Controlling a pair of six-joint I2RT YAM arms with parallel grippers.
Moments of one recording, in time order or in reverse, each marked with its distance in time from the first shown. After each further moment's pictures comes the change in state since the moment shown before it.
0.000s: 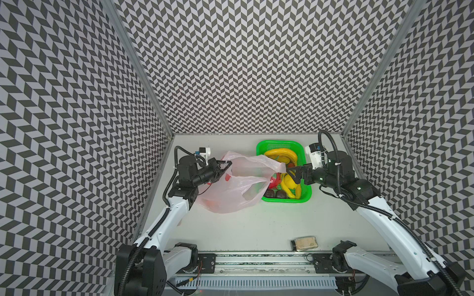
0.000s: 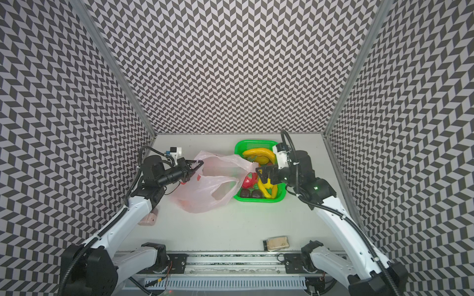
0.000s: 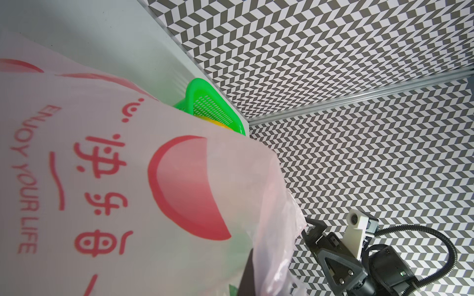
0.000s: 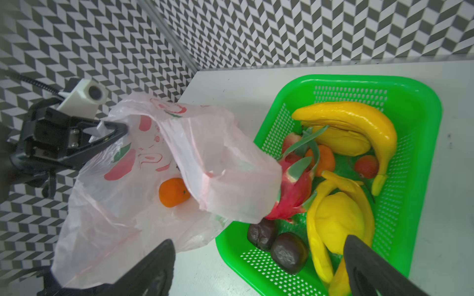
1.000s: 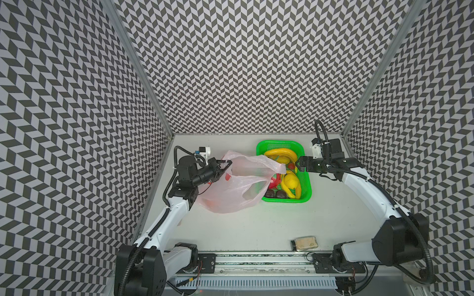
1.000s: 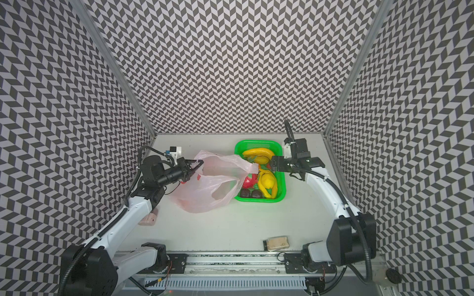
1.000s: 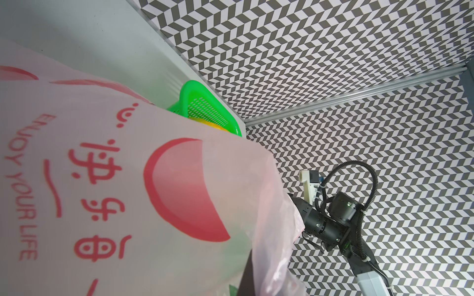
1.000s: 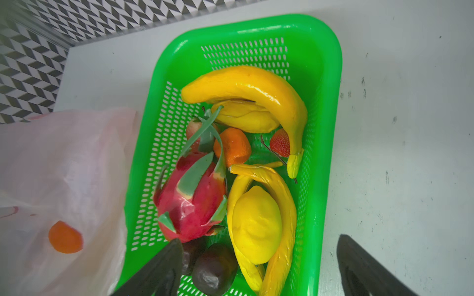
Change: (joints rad) left arm 0.000 -0.005 -0.006 0.030 0.006 -0.002; right arm -0.166 0.394 0.129 -0.085 0.073 -0.043
